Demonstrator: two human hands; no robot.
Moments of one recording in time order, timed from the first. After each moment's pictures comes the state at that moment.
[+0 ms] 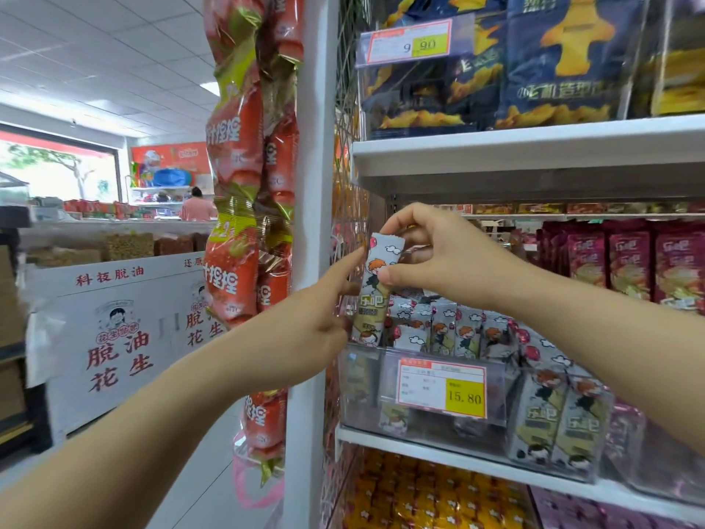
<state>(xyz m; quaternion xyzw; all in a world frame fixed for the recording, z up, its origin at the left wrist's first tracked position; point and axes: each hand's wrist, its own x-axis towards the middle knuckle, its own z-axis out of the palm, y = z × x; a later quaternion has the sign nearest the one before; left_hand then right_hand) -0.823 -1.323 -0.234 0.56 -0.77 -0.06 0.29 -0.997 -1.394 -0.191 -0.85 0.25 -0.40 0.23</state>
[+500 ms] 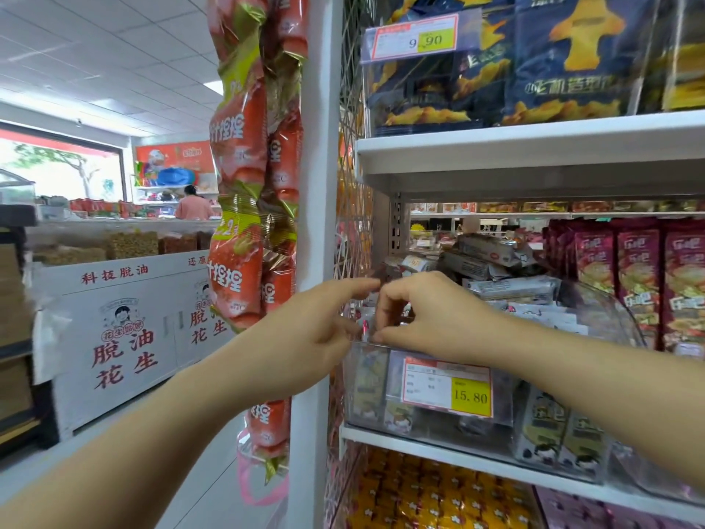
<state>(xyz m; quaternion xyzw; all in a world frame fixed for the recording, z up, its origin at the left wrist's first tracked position) -0.813 -1.331 -0.249 0.52 -0.79 -0.01 0.31 -0.986 -1.400 -0.230 -0.92 0.29 -0.28 0.02</state>
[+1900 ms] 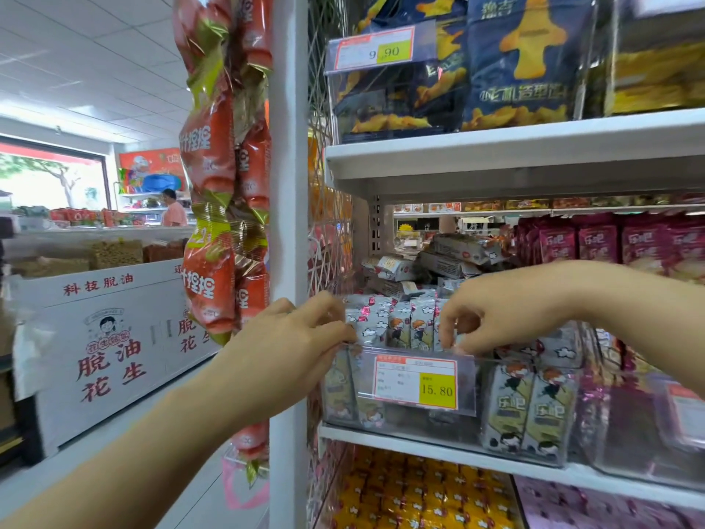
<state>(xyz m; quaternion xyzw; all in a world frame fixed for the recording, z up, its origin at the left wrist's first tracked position) -0.813 -1.346 -0.269 0.43 -0.80 0.37 0.21 -1.060 -1.392 -0.191 -0.90 0.43 0.06 -0.01</state>
